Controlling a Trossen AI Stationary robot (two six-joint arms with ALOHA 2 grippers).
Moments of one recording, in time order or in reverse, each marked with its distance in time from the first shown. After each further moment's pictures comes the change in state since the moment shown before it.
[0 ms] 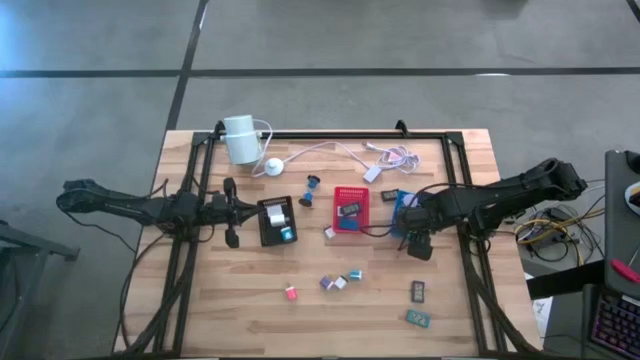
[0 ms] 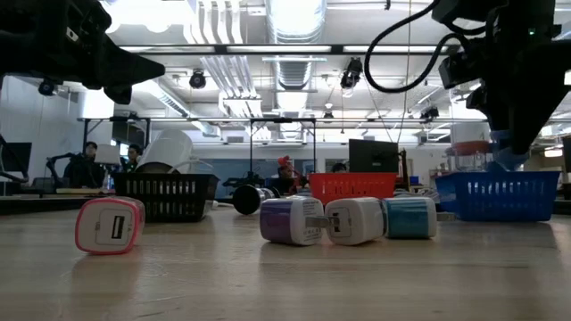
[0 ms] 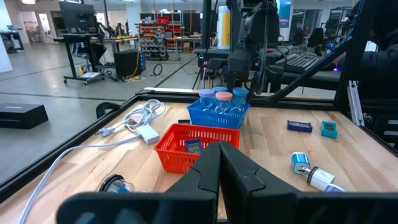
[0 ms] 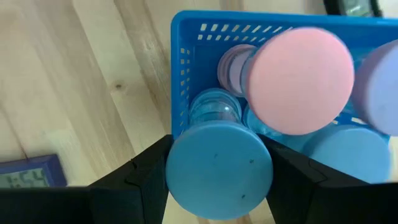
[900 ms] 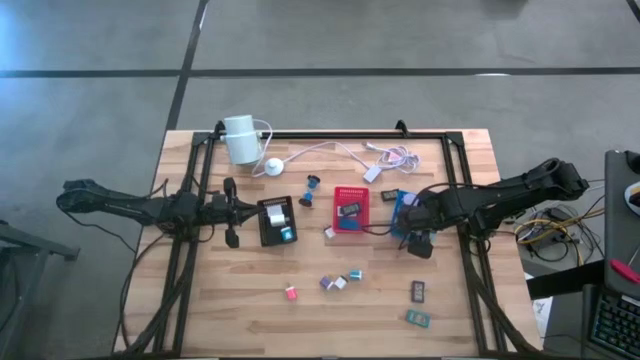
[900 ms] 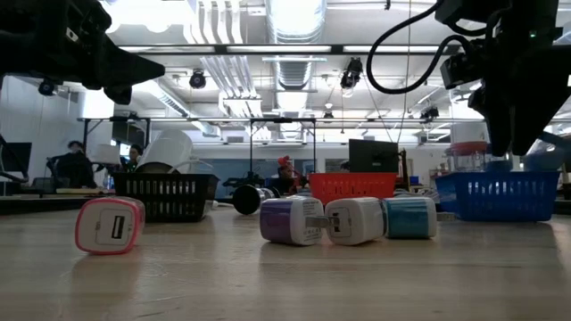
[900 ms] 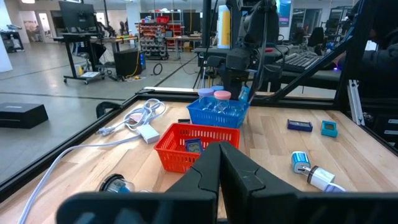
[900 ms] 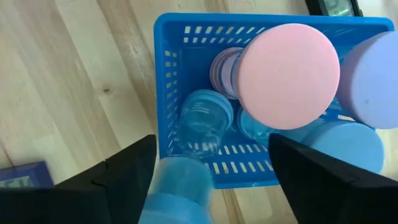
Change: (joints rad) left arm 0.000 0.000 0.000 -0.003 0.000 0.000; right arm 0.000 -0.023 -0.016 0.000 0.037 0.019
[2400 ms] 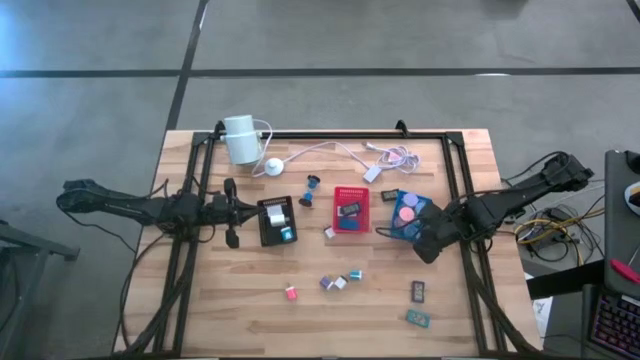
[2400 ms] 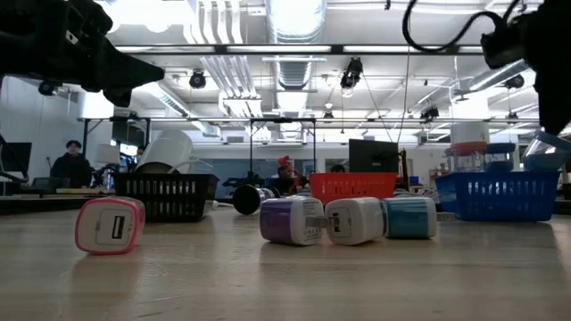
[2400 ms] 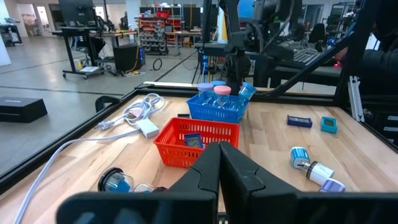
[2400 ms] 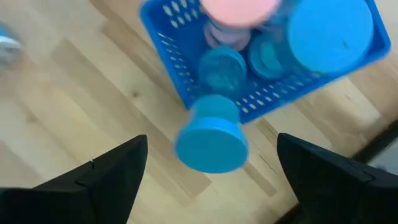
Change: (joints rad) left arm 0.000 0.001 0.000 -0.020 0.000 -0.015; right arm 0.248 -0.158 -0.008 -0.107 0.059 0.714
